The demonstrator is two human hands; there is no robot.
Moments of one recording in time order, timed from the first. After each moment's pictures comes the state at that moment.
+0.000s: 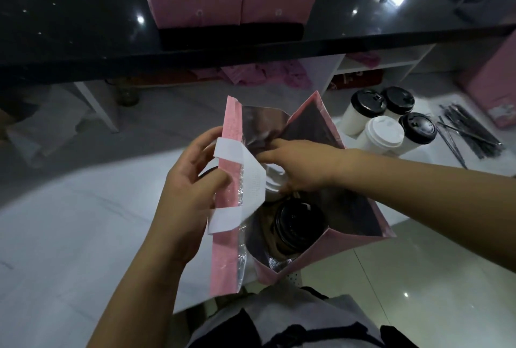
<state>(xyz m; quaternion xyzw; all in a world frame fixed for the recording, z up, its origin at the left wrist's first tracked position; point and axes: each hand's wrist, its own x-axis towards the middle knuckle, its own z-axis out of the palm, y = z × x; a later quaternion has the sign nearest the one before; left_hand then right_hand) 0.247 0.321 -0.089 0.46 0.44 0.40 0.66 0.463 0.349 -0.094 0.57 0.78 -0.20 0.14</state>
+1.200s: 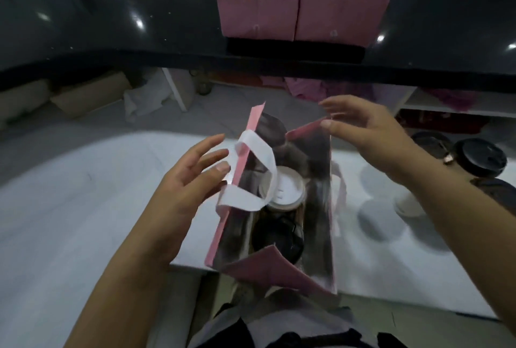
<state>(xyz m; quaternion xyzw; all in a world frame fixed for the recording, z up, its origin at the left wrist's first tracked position) 0.295 0.257 -0.066 0.45 0.58 0.44 0.52 0.574 0.368 -0.059 0.53 0.68 -0.39 -0.32</state>
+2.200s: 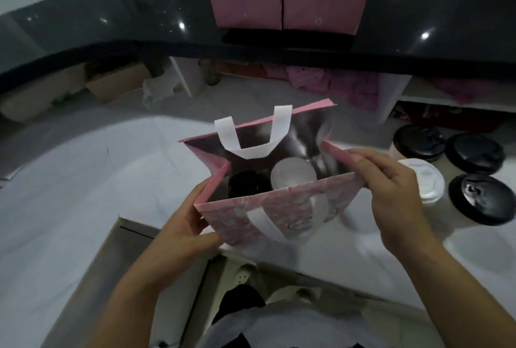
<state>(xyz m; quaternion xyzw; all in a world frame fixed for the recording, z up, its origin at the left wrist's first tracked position) 0.362 0.178 -0.126 0.49 0.55 0.40 0.54 0.656 0.283 -0.117 0.50 0.52 -0.47 -0.50</state>
